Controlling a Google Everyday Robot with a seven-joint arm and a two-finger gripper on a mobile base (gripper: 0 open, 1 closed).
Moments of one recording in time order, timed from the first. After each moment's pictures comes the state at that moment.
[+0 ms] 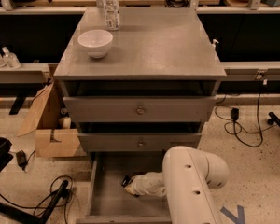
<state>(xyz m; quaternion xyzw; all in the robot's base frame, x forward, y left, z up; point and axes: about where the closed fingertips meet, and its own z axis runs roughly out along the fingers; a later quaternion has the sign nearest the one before) 0.616 0.033 0.108 -0.44 0.85 0.13 0.28</state>
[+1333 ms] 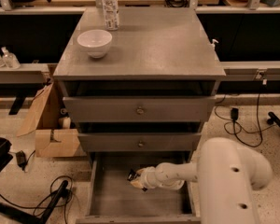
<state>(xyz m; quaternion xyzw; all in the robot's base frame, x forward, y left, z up) 0.606 0.006 0.221 -0.46 0.82 0.16 0.30</state>
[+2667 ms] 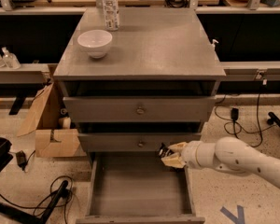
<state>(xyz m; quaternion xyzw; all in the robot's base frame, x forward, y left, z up) 0.559 -0.136 0.529 -0.43 0.81 0.16 0.38</state>
